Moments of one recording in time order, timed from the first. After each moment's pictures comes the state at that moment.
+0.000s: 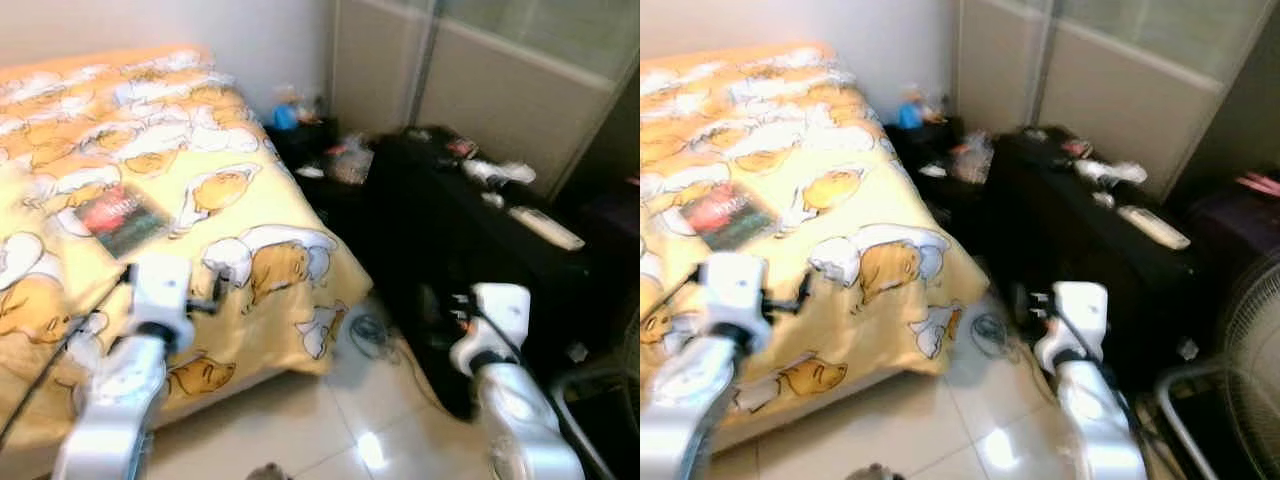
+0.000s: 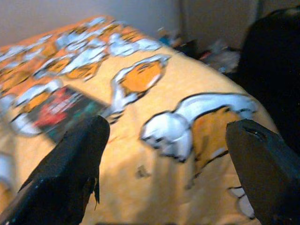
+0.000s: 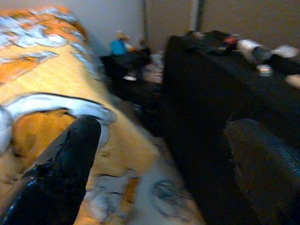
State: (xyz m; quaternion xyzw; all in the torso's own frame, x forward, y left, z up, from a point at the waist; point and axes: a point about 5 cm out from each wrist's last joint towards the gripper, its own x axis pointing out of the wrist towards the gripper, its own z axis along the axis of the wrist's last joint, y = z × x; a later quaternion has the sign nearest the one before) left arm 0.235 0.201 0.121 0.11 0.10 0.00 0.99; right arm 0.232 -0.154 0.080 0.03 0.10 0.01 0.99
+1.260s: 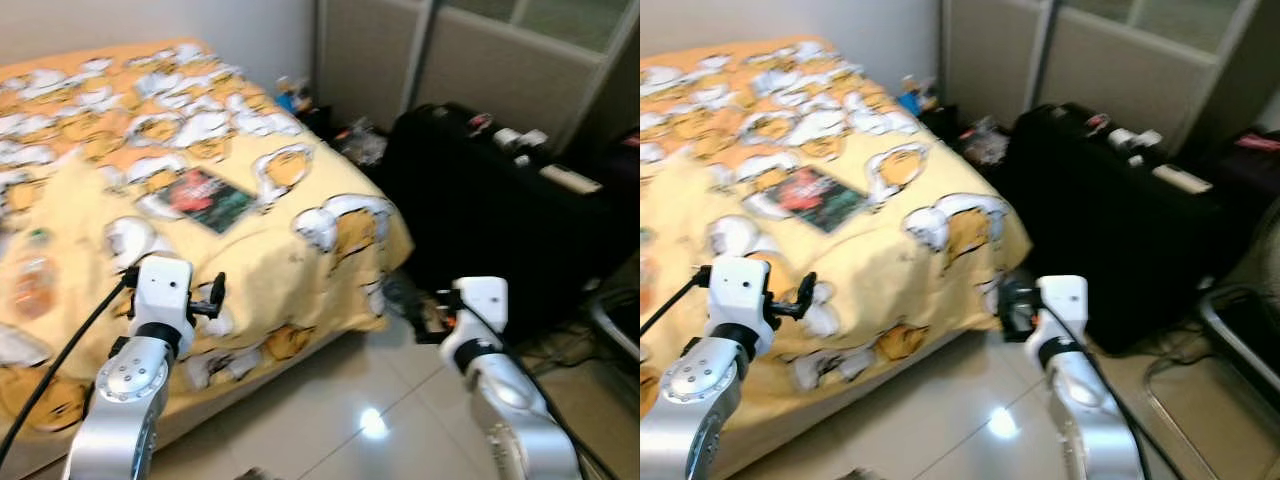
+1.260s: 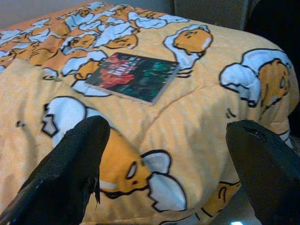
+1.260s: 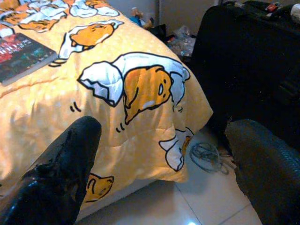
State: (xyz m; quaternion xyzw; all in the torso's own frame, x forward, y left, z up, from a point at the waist) left arm 0.240 0.196 0.114 0.11 0.12 0.00 0.99; right arm 0.240 -0.152 0.079 0.03 0.14 0.06 0.99
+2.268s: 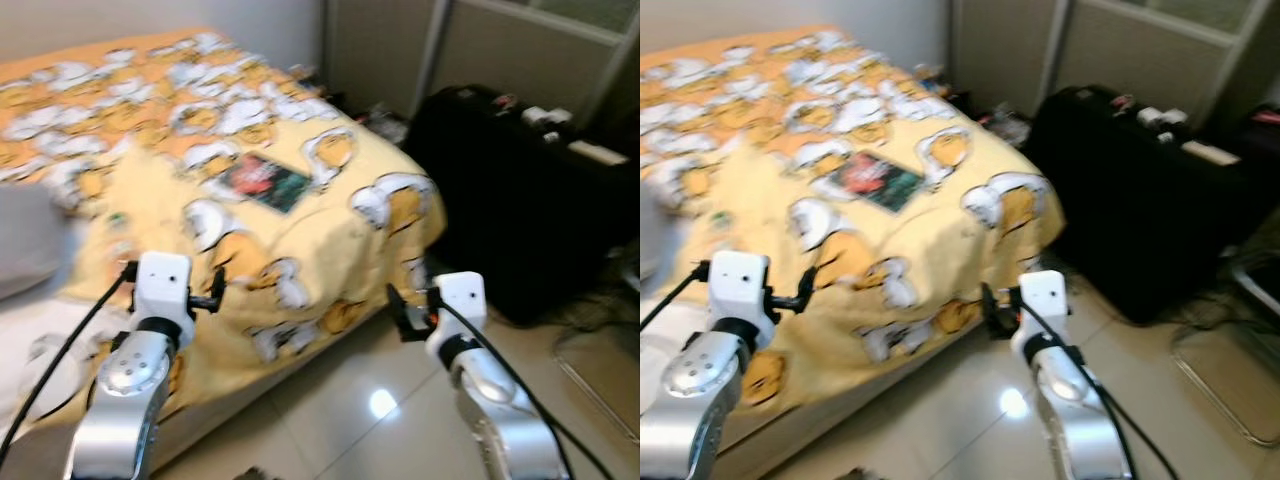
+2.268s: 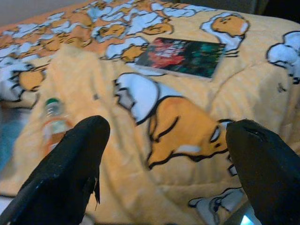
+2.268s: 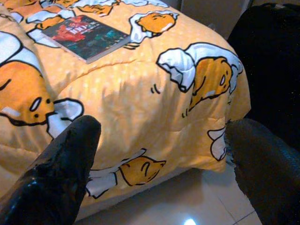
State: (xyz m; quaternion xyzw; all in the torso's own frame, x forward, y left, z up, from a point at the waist) left arm 0.245 0.194 0.117 0.10 0.11 0.00 0.99; right arm 0.246 -0.139 0.077 -0.01 0.13 0.08 0.99
